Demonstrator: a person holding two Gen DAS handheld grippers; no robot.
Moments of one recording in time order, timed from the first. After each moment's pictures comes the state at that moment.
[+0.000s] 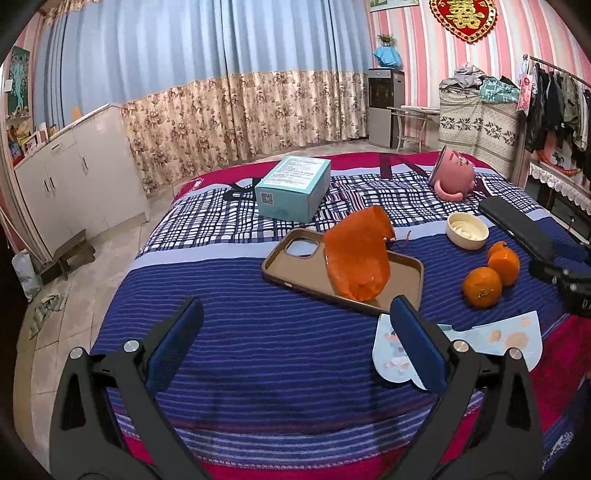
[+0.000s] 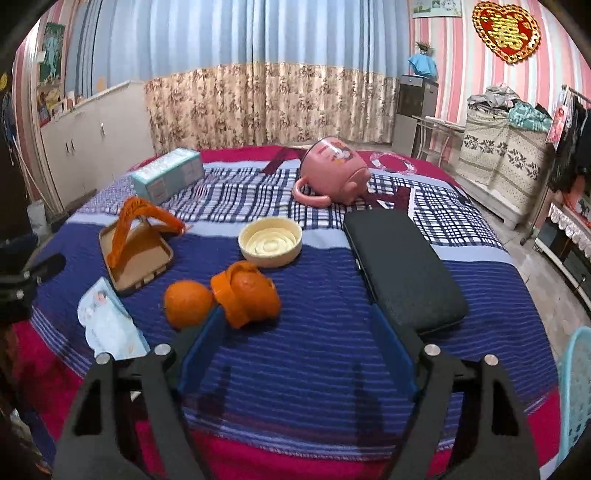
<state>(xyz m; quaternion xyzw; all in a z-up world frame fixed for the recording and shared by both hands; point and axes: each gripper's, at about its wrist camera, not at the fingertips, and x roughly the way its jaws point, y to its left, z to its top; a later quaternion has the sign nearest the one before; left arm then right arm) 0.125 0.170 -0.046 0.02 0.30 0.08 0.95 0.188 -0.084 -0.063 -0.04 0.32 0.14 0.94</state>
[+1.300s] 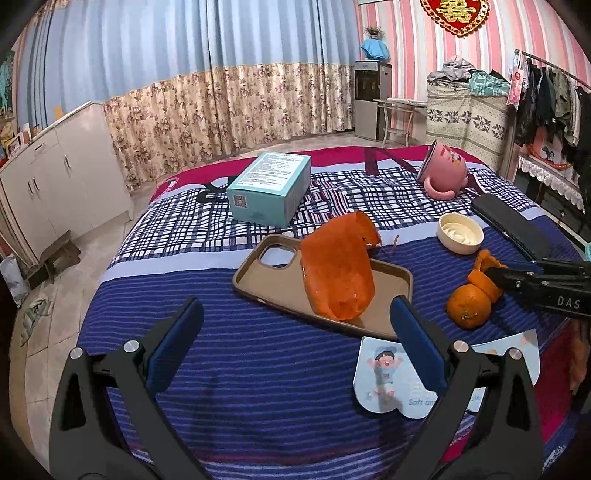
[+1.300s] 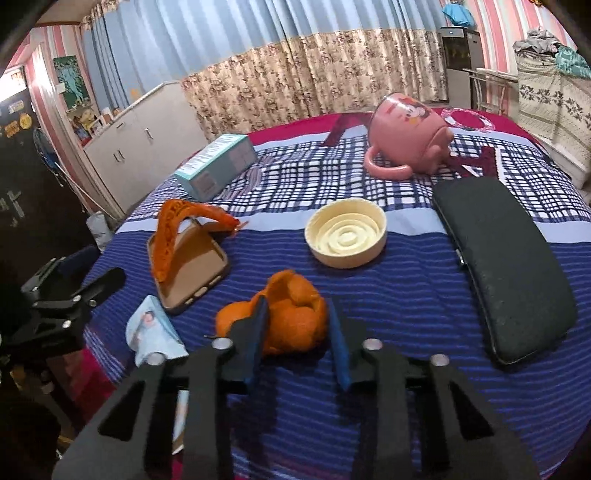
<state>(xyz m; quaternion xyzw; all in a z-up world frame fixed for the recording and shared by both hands) 0.153 0.160 -0.049 0.02 0.32 0.05 0.95 0.231 -0.053 -0.087 0.04 0.38 0.27 0.88</state>
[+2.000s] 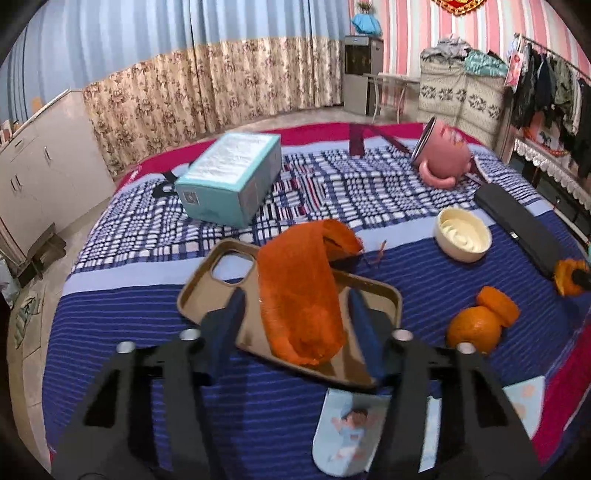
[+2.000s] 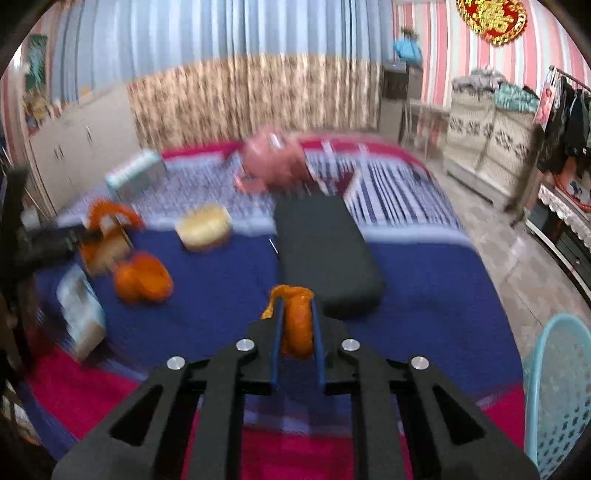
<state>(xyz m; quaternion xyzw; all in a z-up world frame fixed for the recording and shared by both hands) 0.215 0.139 -0.067 0.02 0.38 0.03 0.92 0.193 -0.159 -0.069 -0.05 0.36 0.11 0.92</state>
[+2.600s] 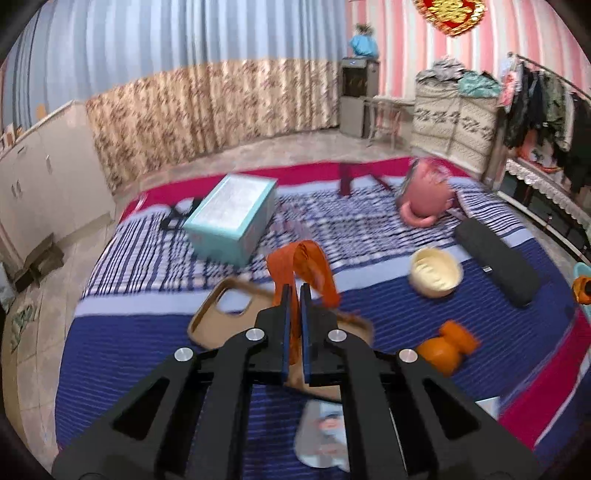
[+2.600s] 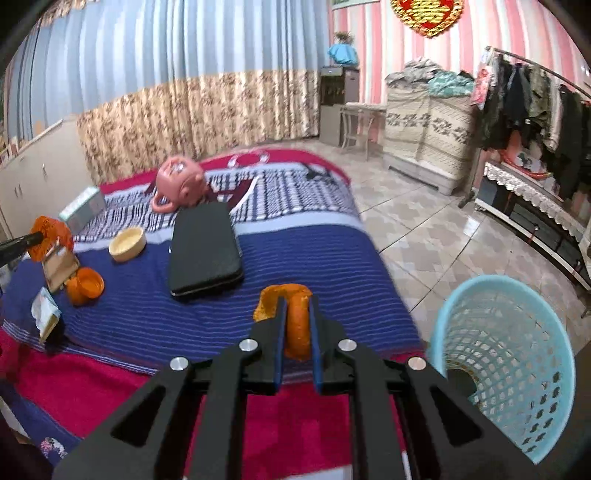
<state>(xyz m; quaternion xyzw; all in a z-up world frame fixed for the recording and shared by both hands) 0.195 0.128 -0.018 0.01 0.33 0.01 0.94 0.156 -0.256 -0.039 0.01 0.32 0.02 0.95</state>
